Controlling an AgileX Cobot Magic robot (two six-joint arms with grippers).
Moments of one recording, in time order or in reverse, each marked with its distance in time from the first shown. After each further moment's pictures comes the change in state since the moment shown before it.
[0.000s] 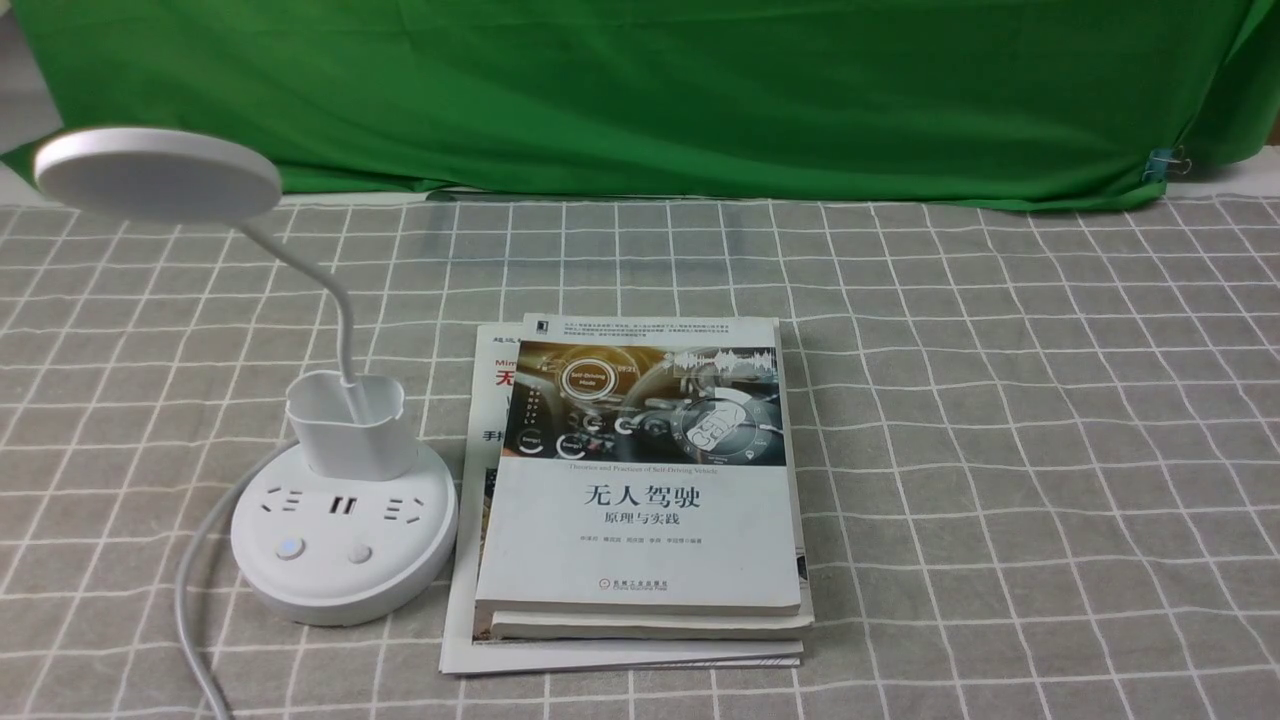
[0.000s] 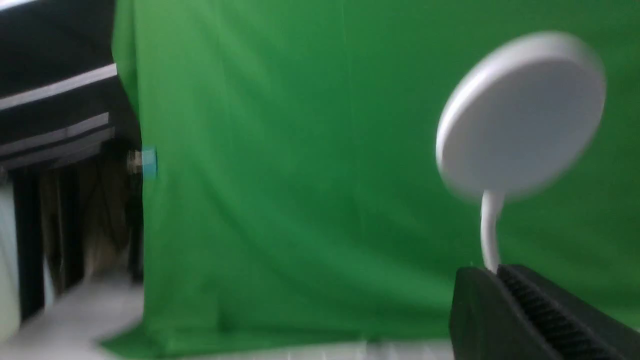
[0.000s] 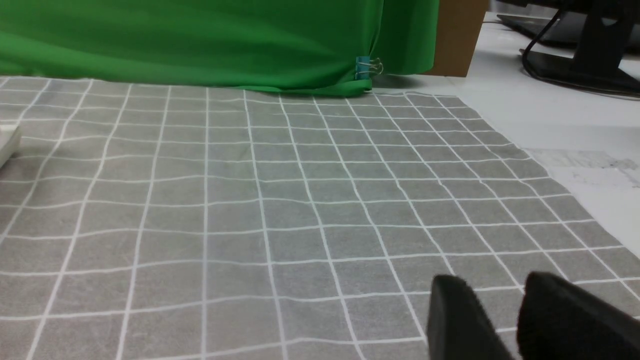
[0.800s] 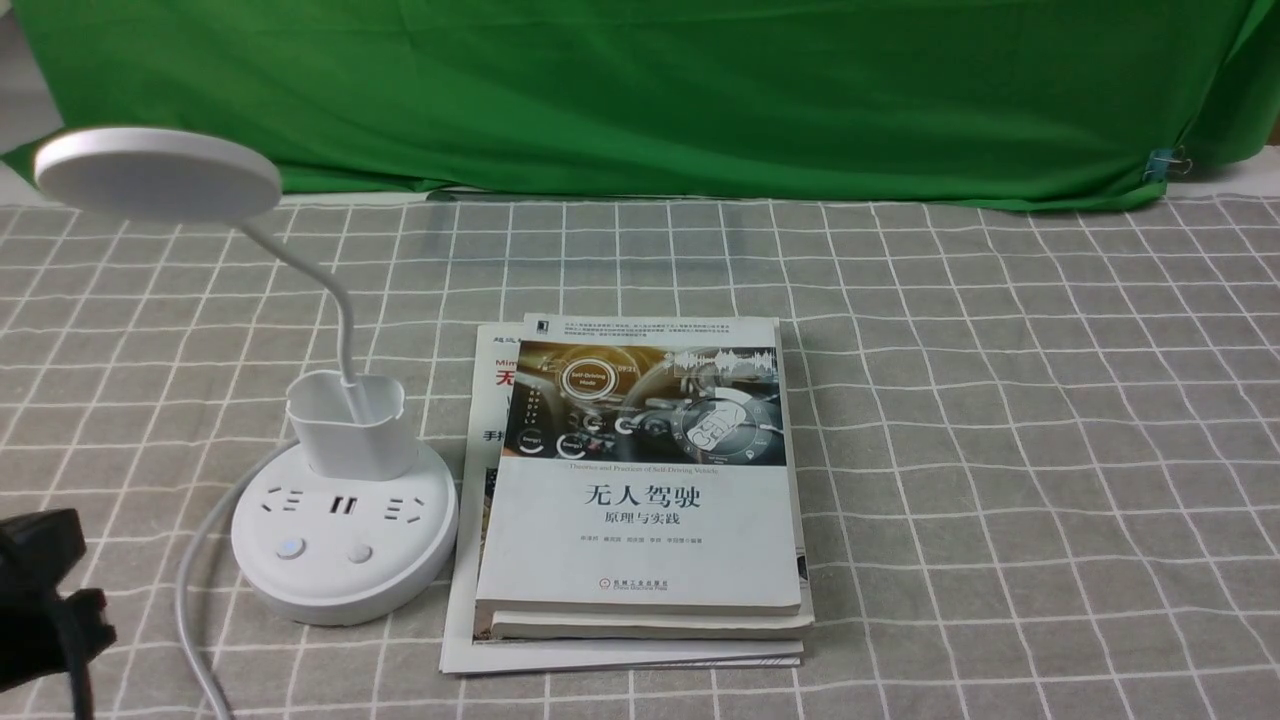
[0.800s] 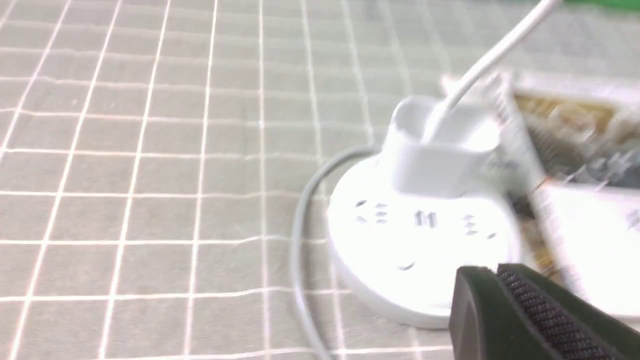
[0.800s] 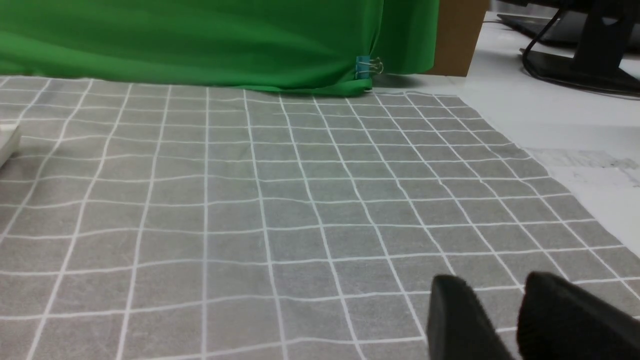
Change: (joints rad) right arm 0.000 0.000 0.000 0.000 0.000 0.000; left arm 0.000 0.568 -0.417 -0.053 0.750 -0.073
